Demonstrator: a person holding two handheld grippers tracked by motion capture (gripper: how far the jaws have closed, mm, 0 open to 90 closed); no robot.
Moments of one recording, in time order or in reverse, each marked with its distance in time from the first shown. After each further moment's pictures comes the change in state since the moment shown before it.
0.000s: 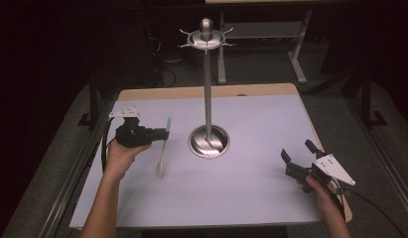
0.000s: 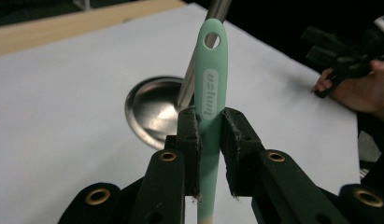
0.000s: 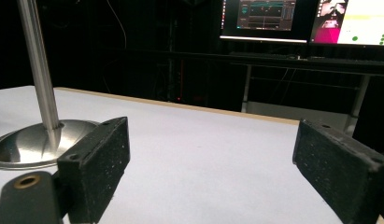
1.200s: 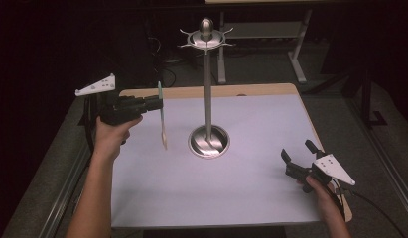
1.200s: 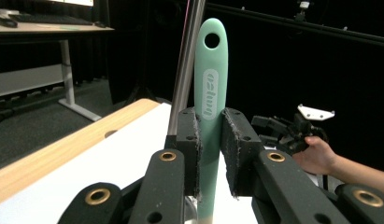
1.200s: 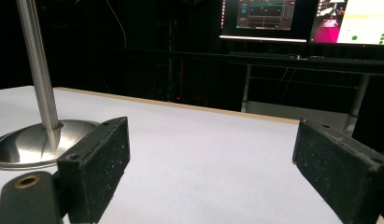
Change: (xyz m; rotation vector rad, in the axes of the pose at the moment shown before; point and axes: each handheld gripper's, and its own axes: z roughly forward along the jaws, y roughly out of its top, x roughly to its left) left arm -0.026 0.079 -0.044 -0.277 -0.102 0.159; right arm 0.000 0.000 0.000 0.002 -0.002 0.002
